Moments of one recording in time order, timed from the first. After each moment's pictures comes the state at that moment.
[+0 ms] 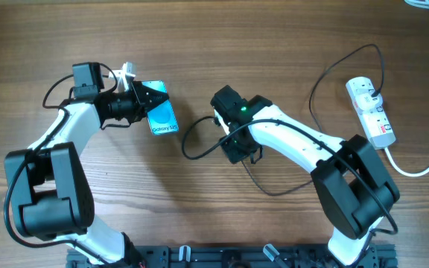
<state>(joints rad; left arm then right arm) 0.14 1.81 1.03 -0.31 1.00 -0.45 0.67 1.92 1.26 -0.88 -0.07 0.13</state>
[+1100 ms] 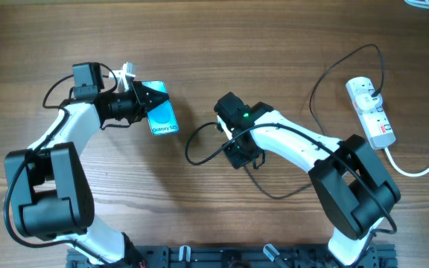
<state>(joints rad) 0.14 1.81 1.03 -0.31 1.00 -0.45 0.67 1.92 1.18 -0.81 -0.09 0.13</state>
